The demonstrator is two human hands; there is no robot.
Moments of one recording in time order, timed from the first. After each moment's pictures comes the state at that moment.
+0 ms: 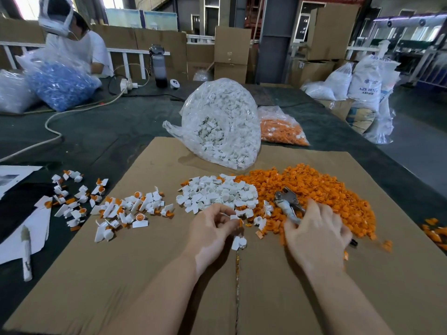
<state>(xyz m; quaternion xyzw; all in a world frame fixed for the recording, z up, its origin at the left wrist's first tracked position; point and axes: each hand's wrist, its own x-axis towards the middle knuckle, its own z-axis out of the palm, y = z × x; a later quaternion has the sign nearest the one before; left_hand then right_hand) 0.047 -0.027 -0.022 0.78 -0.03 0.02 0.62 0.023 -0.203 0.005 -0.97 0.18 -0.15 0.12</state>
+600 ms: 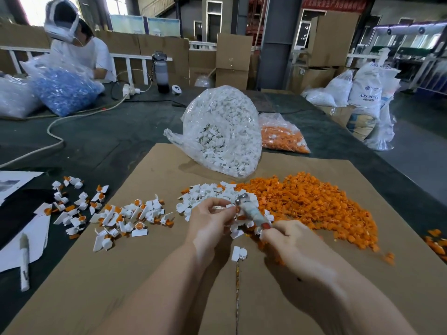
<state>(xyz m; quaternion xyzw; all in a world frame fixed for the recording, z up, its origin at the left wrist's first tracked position) 0.065 -0.036 0.004 0.65 0.11 0.00 0.76 0.019 -0.191 0.048 -0.94 -0.02 0.09 0.33</state>
